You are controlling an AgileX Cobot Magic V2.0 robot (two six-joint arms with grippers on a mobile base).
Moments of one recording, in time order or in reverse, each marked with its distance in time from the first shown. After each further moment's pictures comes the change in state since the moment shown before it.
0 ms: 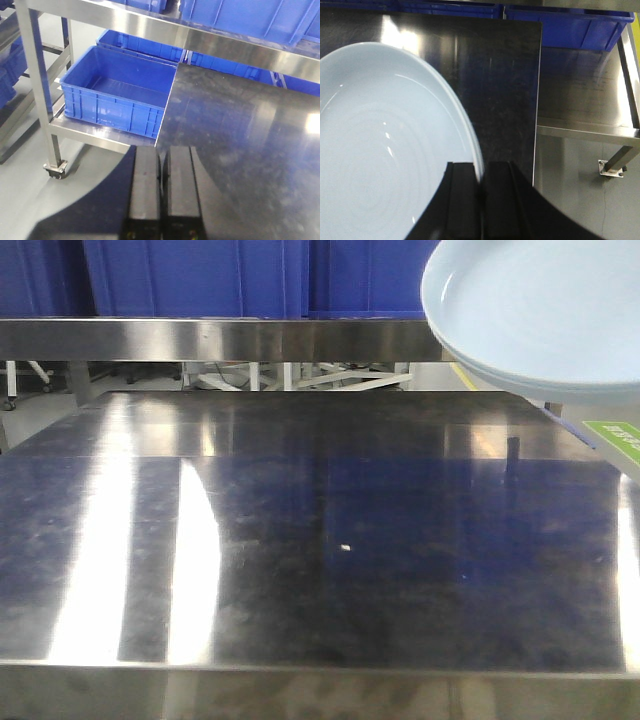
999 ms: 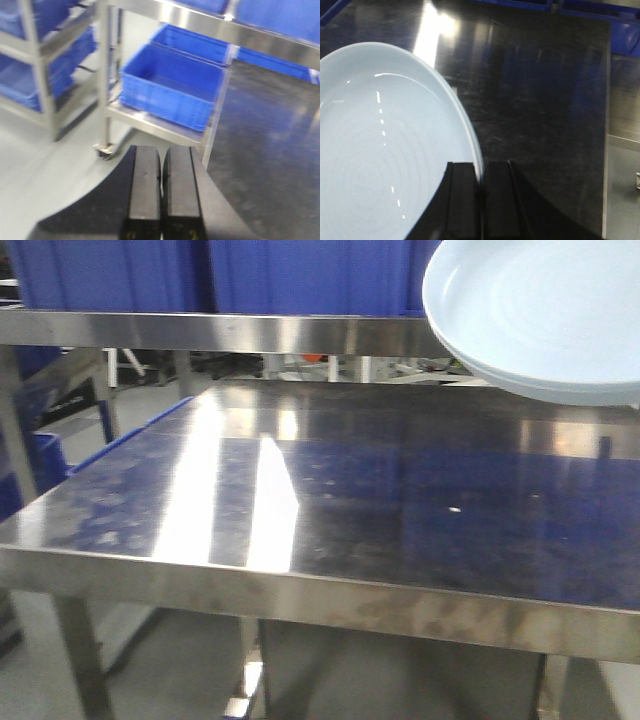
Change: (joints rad) left arm 0.000 0.000 0.000 0.000 0.000 0.000; right arm 0.000 0.000 0.000 0.000 0.000 0.000
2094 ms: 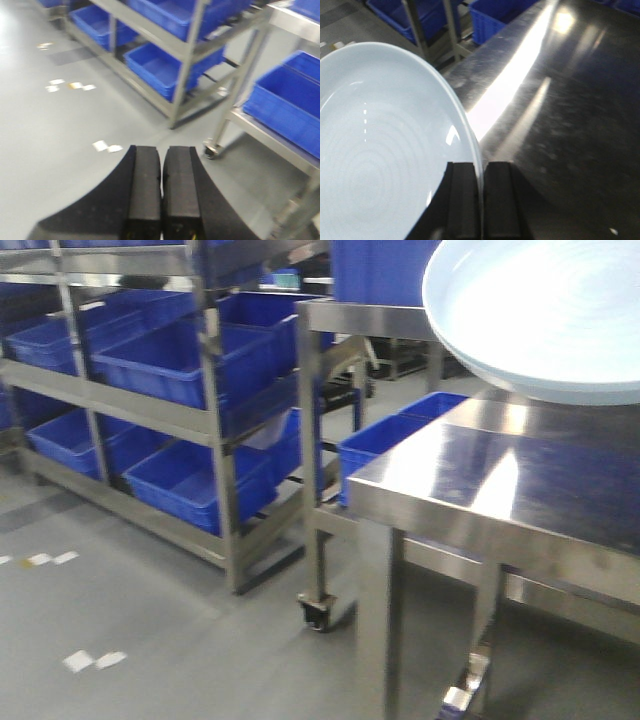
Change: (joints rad) left arm 0.000 0.000 0.000 0.000 0.000 0.000; right arm 0.000 0.000 0.000 0.000 0.000 0.000
